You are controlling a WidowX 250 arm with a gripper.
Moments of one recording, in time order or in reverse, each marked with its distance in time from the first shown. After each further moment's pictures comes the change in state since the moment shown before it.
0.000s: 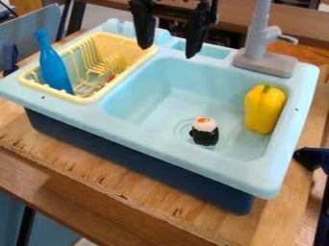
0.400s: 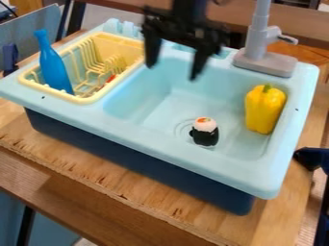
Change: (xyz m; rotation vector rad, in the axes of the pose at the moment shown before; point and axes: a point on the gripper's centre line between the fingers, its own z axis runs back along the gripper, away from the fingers) arm 0.002 -0.031 -0.031 0.080 -0.059 -0.073
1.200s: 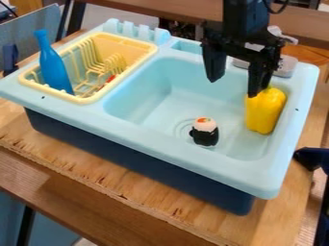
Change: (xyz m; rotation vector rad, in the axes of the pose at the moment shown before) arm 0.021 -0.055 0.001 -0.165 -0.174 -0.325
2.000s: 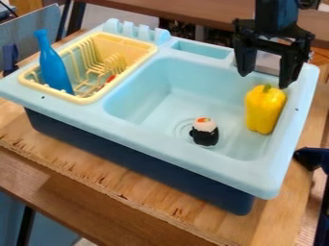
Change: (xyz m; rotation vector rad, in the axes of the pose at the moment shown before) arm 0.043 -0.013 -0.013 -0.052 -0.006 -0.024
